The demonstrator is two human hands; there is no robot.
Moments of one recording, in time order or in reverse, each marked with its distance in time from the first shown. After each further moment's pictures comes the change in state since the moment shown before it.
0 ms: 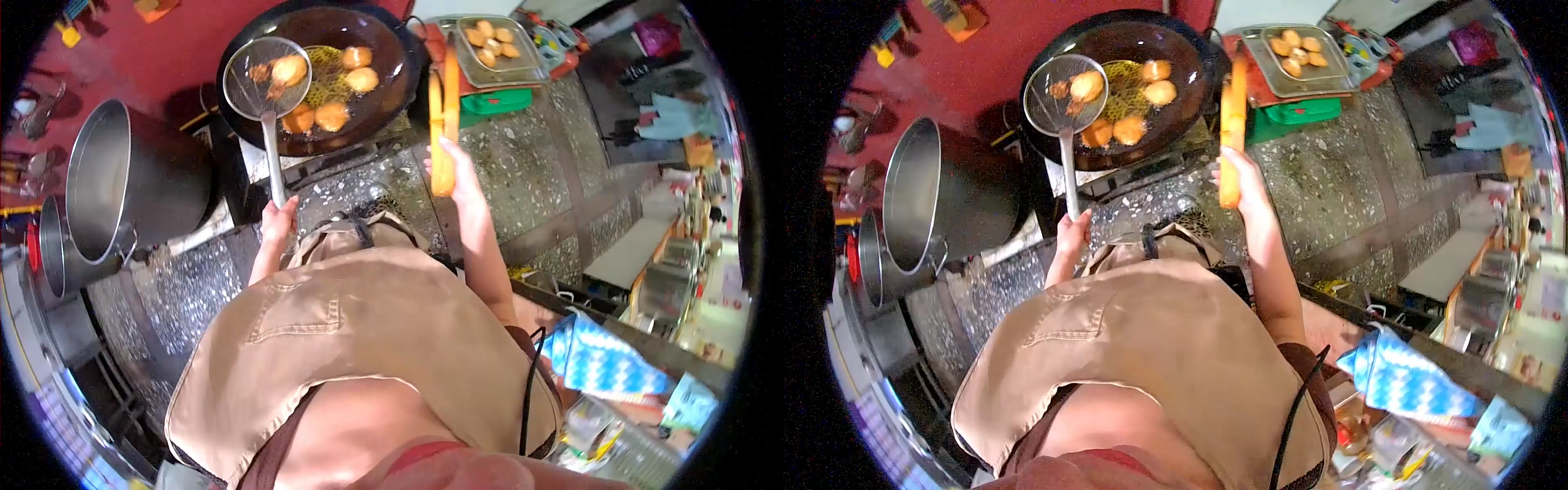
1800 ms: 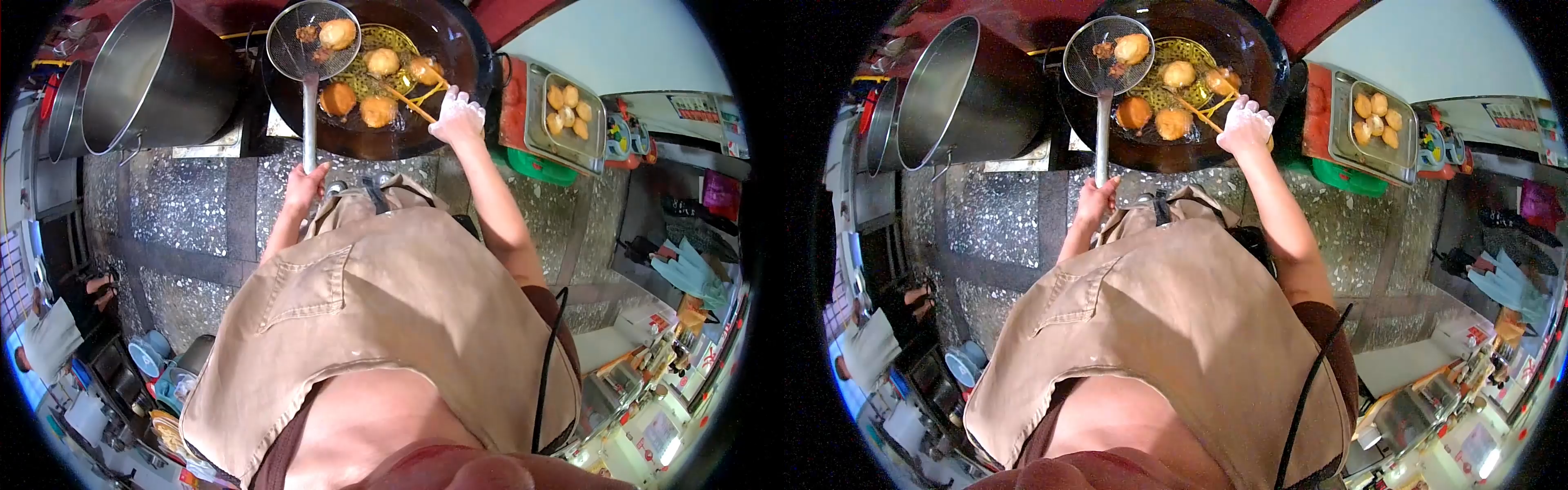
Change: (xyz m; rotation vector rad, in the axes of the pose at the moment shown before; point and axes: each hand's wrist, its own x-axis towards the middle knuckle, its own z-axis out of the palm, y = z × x) left_hand 0.013 0.029 0.071 -0.239 0.197 -0.134; right_hand 0.149 -0.079 0.121 -2.127 -0.191 -0.367
